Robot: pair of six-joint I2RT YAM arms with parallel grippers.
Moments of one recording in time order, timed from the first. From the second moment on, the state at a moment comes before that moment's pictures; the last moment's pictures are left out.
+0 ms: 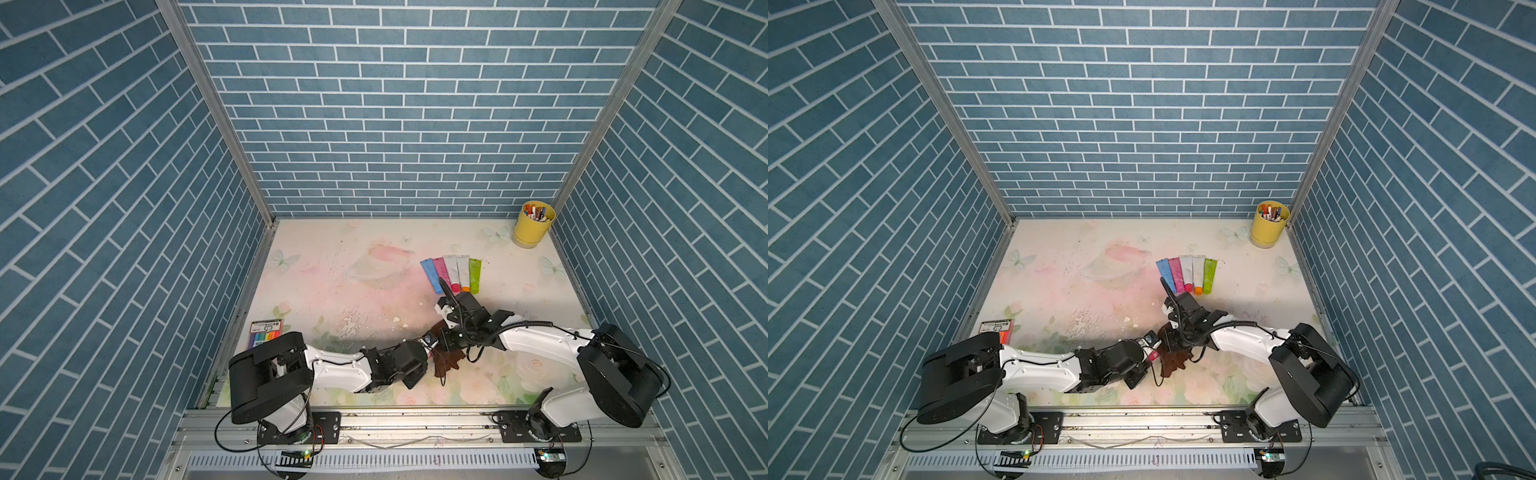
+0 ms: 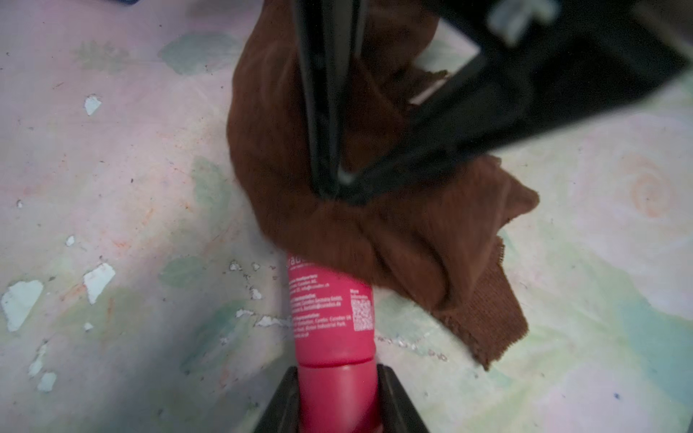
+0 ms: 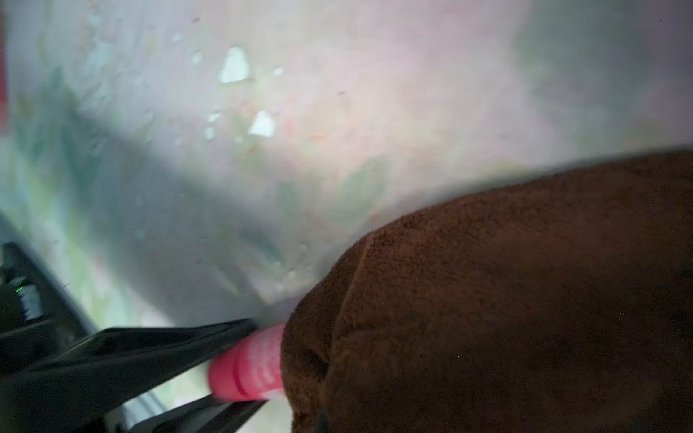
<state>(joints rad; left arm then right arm) -1.19 1.55 0.57 0.11 -0.19 -0.22 0.81 1.46 0.67 -0.27 -0.35 0.47</state>
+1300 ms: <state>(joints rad) -1.19 1.52 0.55 0.12 -0.18 -0.23 0.81 1.42 0.61 -0.28 -0.45 0.48</state>
